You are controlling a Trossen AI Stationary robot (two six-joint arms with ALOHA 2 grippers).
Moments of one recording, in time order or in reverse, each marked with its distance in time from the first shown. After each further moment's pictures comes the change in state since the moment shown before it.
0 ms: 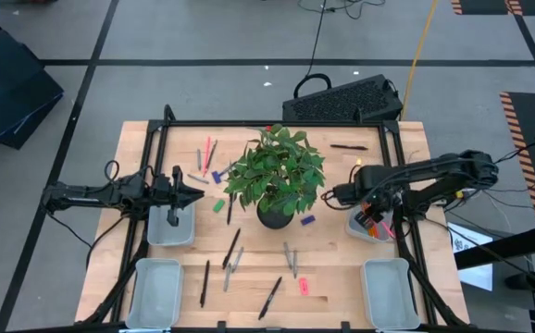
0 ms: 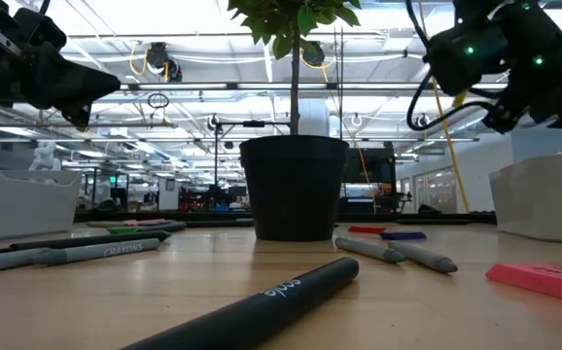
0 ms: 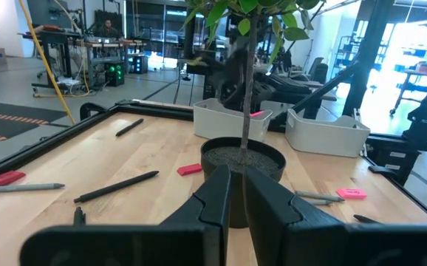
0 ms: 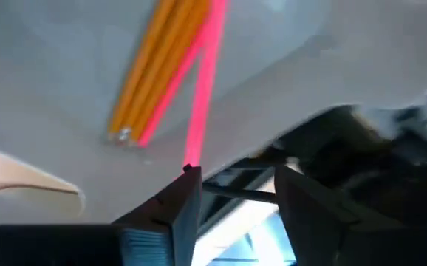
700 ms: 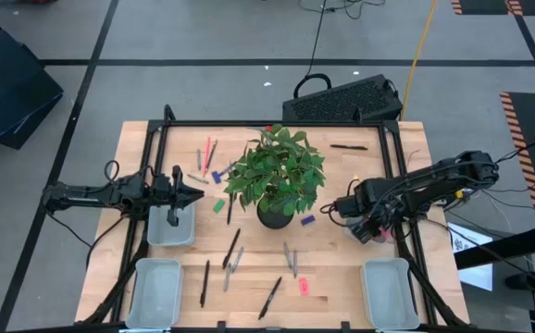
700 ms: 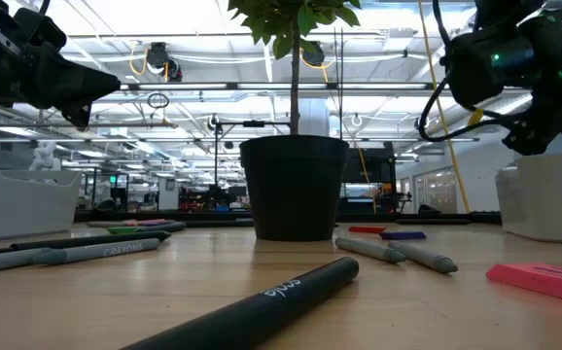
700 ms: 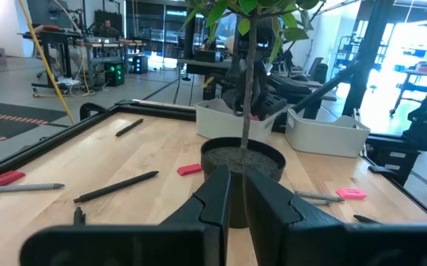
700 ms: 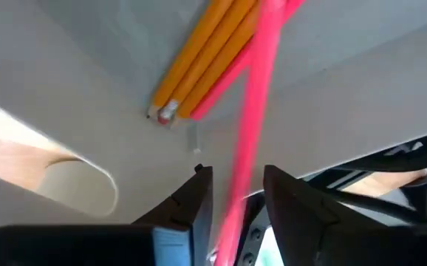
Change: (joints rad) left arm 0.000 0.000 0.000 0.000 0.000 0.000; right arm 0.099 -0.009 -0.122 0.227 -0.208 0.114
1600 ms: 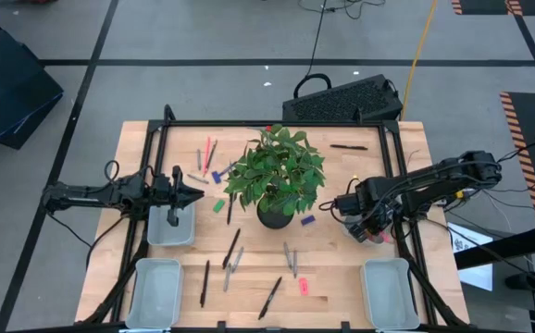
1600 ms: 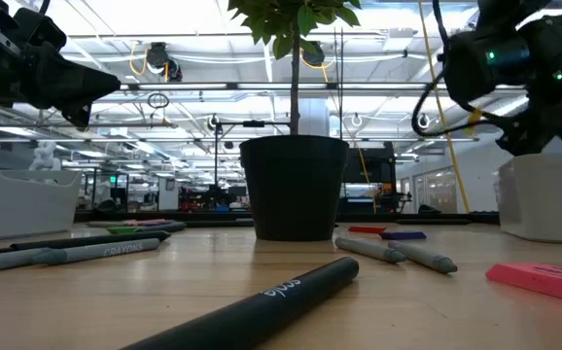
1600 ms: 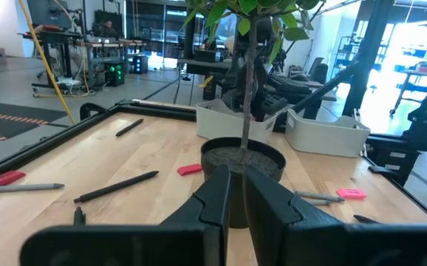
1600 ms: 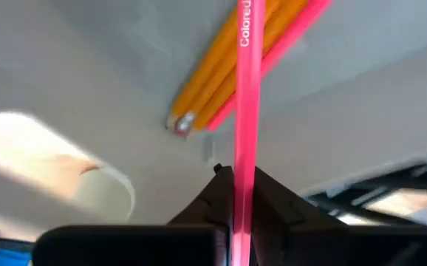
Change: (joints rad) left arm 0.000 0.000 0.000 0.000 0.000 0.000; right arm -0.012 -0.033 -0.004 0.063 -0.010 0.031
